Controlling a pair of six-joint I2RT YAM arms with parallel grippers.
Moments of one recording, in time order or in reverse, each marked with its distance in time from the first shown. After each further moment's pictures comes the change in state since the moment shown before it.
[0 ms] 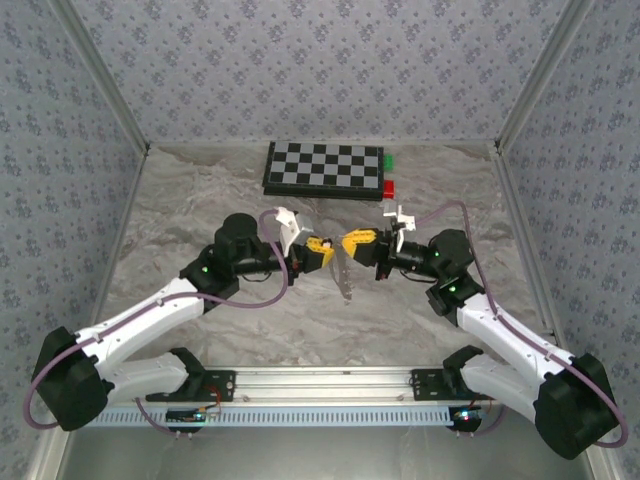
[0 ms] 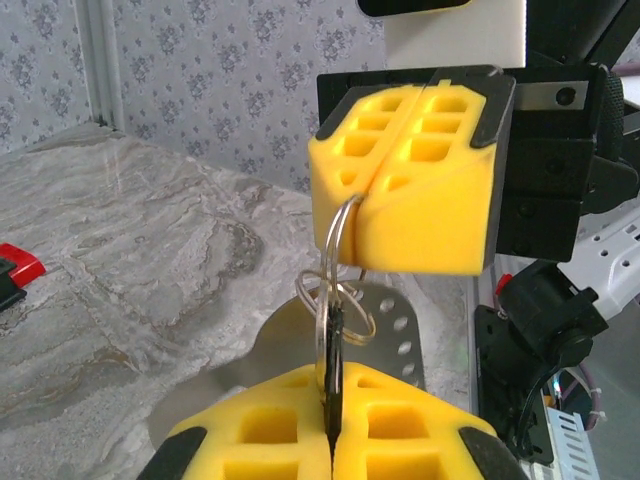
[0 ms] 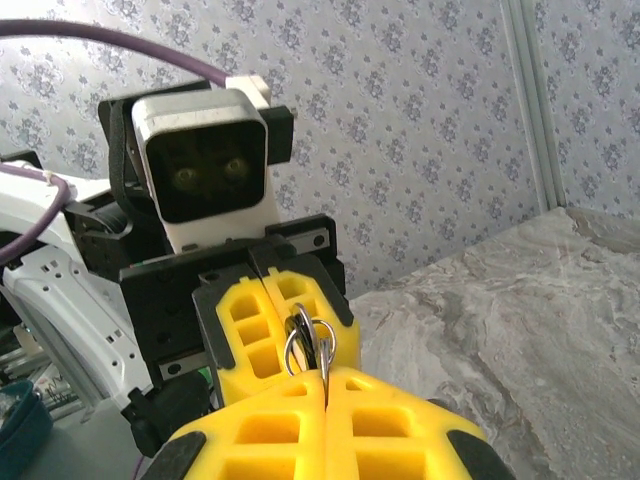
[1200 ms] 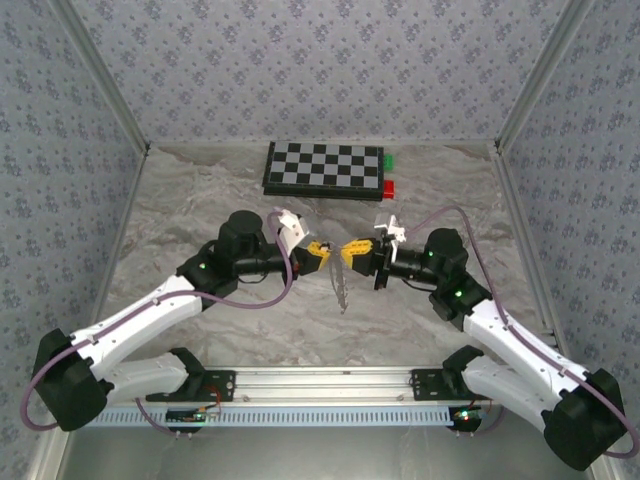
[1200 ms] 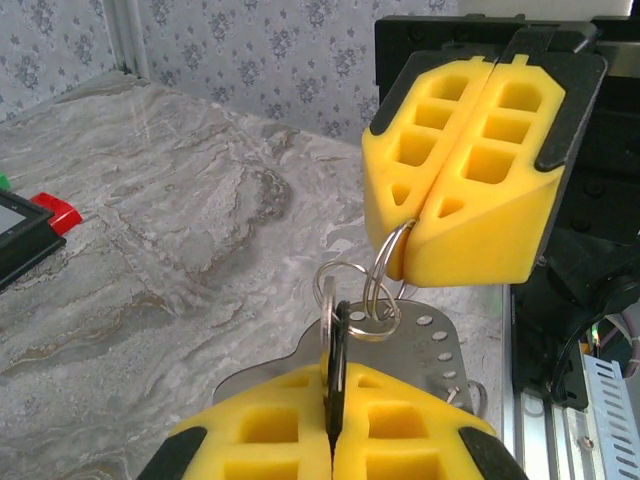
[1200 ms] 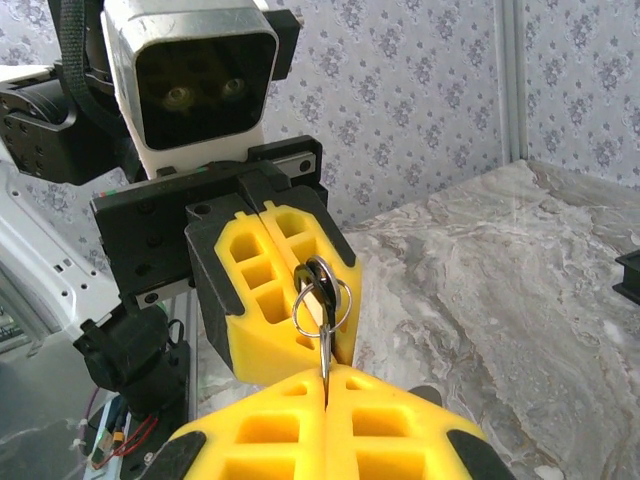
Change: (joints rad) left arm 0.000 0.000 0.060 -0.210 -0.068 0.119; right arm 0.047 -0.086 0.040 -0.349 0.080 -0.248
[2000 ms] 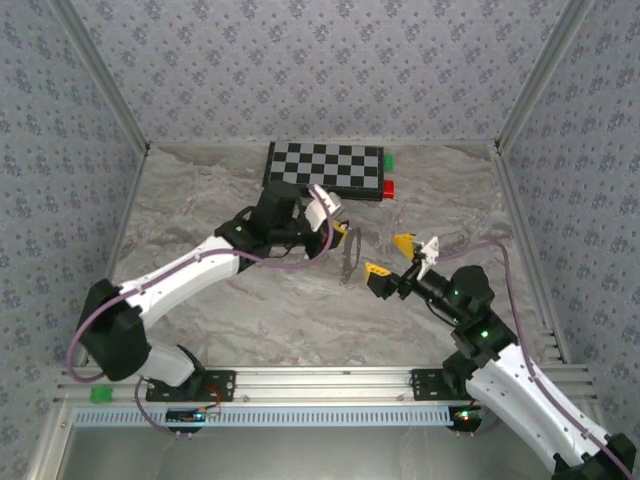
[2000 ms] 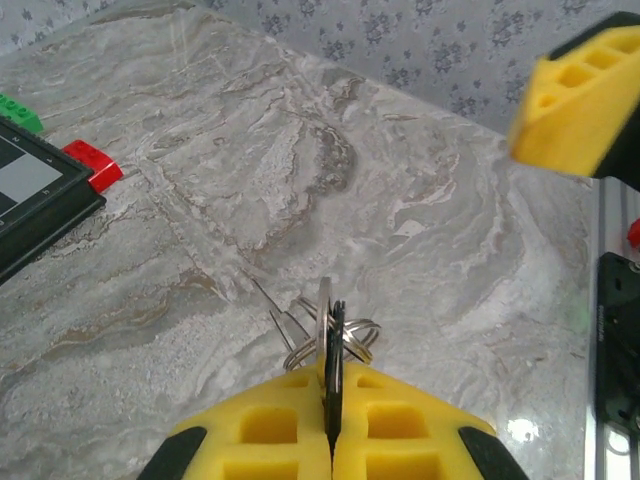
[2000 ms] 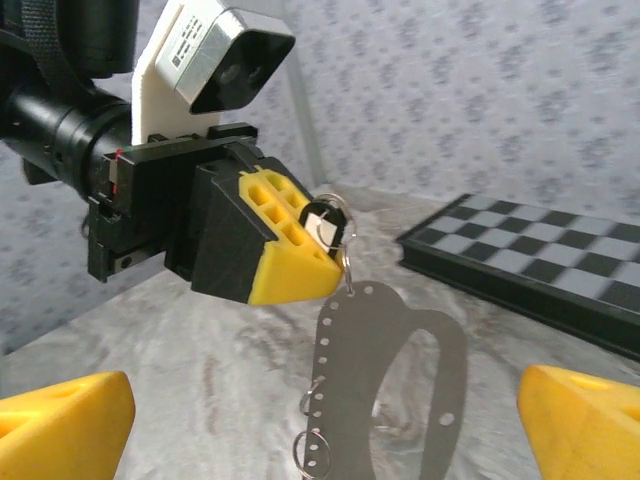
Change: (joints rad) left arm 0.002 0.361 0.317 -0.140 -0.082 0.020; right arm -0.005 -0.425 -0.192 -0.215 0.485 -0.006
